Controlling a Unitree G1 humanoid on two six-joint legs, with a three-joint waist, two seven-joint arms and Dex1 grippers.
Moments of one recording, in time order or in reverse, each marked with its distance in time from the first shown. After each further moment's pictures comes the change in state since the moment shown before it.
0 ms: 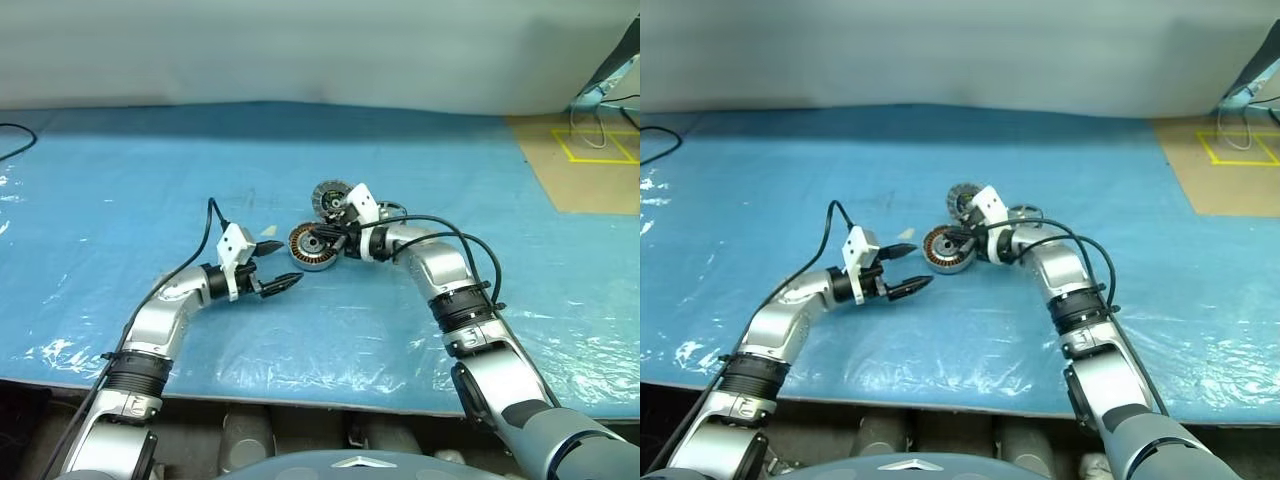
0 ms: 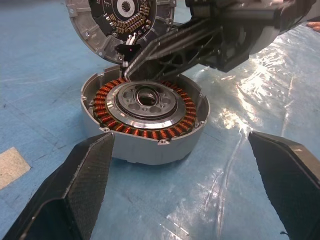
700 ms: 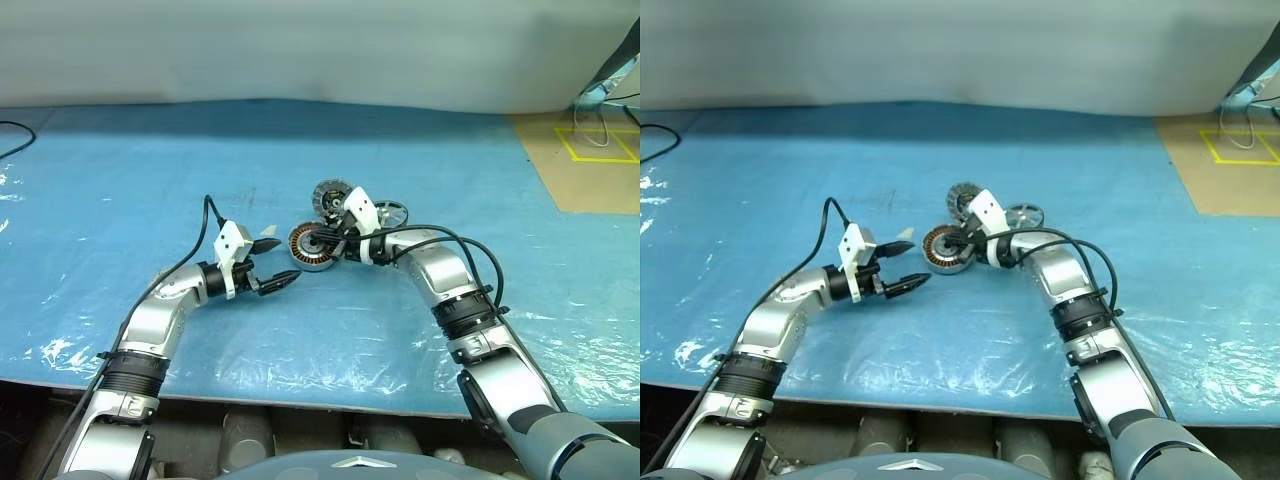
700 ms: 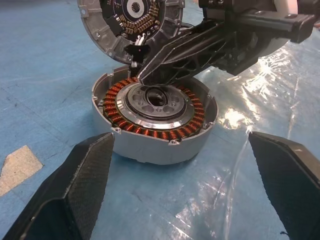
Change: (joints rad) left arm 0.005 0.011 0.015 -0.025 -0.001 0.021 0.003; right arm 0.033 -0.027 0.078 -0.008 -0.059 -0.090 -0.044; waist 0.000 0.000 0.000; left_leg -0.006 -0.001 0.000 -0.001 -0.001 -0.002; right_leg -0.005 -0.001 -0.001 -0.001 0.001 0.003
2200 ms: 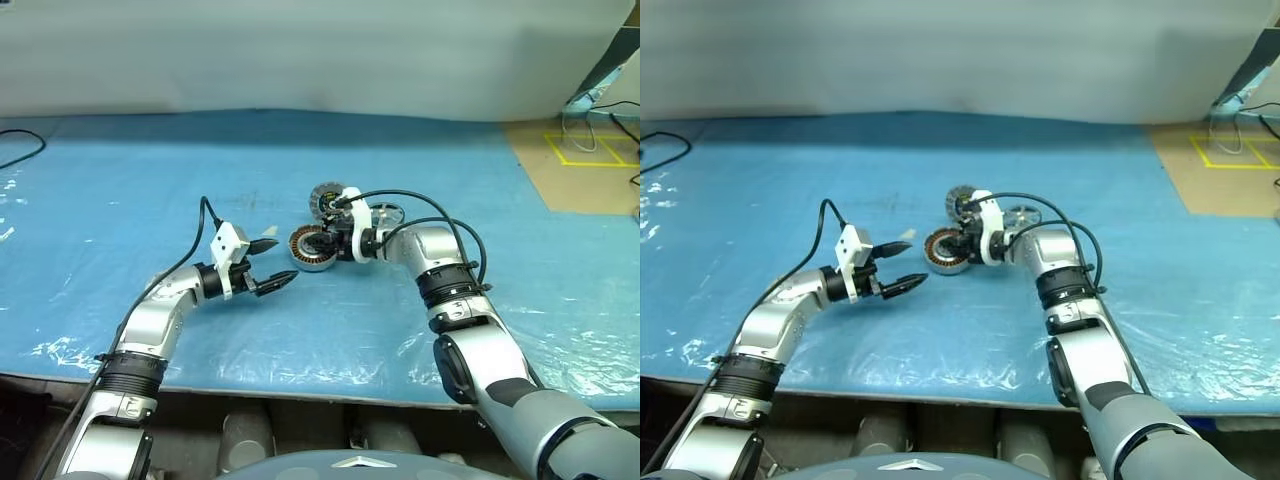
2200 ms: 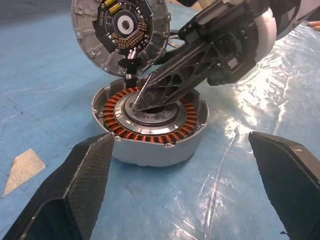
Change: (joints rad) left arm 0.006 0.007 0.008 0.019 0.000 -0.022 -0.005; right arm -0.164 0.118 -0.215 0.234 0.112 0.498 -0.083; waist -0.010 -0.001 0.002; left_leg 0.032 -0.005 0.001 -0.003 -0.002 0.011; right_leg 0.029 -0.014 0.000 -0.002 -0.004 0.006
